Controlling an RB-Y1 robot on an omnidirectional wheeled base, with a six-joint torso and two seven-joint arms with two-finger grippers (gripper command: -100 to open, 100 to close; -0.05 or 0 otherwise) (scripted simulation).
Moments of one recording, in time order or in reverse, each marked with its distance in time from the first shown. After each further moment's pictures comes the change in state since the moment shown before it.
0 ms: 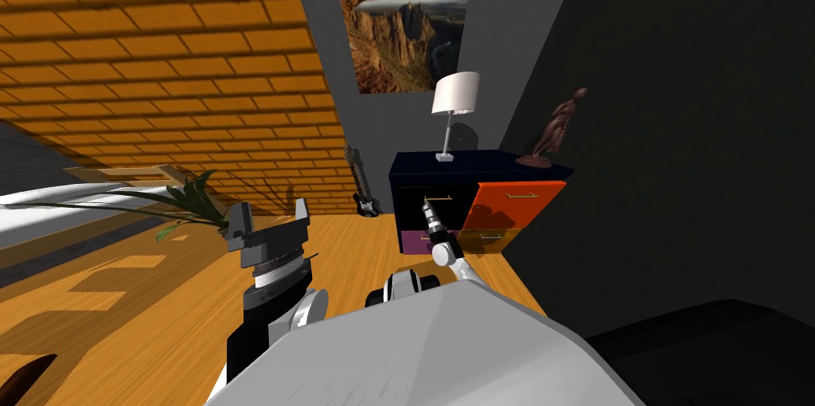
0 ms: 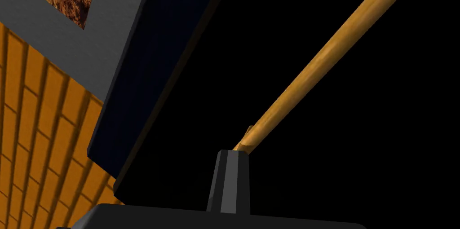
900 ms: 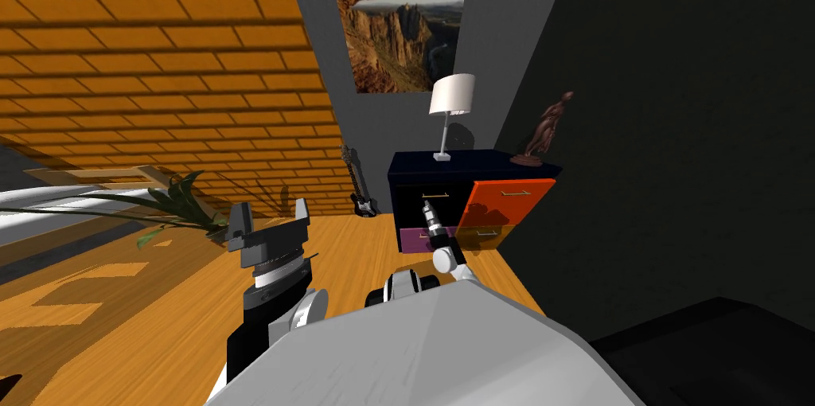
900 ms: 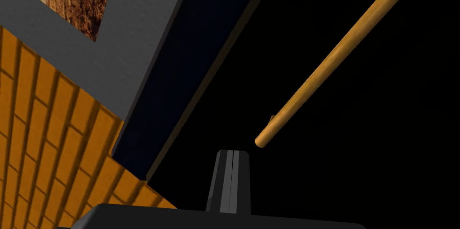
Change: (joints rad) left arm 0.000 0.000 0.000 0.000 0.000 0.000 0.000; right arm 0.061 0.005 0.019 -0.081 0.013 -0.021 0.007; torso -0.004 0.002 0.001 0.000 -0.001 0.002
